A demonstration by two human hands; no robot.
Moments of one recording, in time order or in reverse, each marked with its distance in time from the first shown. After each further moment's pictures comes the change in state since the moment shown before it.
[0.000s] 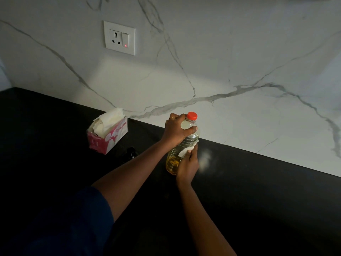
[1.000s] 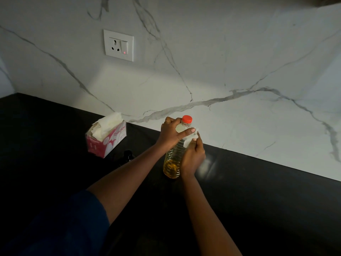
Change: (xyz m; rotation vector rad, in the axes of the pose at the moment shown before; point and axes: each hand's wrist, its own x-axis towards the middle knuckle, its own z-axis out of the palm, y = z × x) left_hand -0.005 -0.002 -0.001 -0.022 0.023 0.023; right_hand 0.018 -0.040 -0.014 0.184 0.097 -0.100
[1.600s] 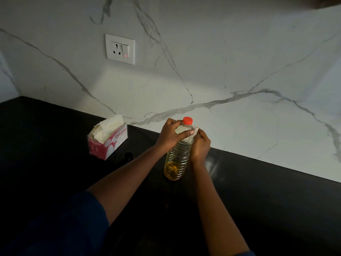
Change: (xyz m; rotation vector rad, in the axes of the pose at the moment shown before) left_hand 0.001 0.001 -0.005 -0.051 -0.042 0.025; right_hand 0.033 -0.021 -0.003 0.070 -0.173 0.080
